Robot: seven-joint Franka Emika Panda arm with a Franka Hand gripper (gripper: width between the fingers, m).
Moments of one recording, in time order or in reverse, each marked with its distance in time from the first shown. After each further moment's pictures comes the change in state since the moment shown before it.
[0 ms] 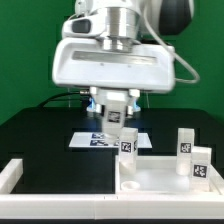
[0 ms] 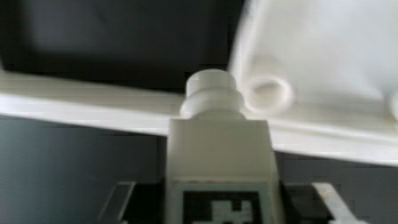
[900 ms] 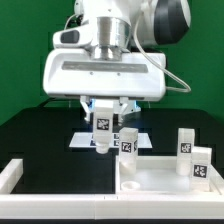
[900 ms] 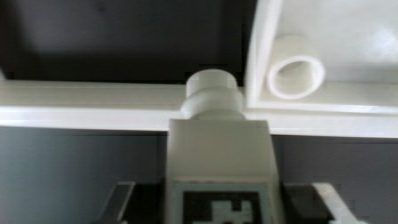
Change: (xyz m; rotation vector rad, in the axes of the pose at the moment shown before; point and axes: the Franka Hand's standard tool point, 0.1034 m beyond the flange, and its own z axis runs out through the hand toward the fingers) arm -0.024 0.033 0.017 -0.007 0.088 0.051
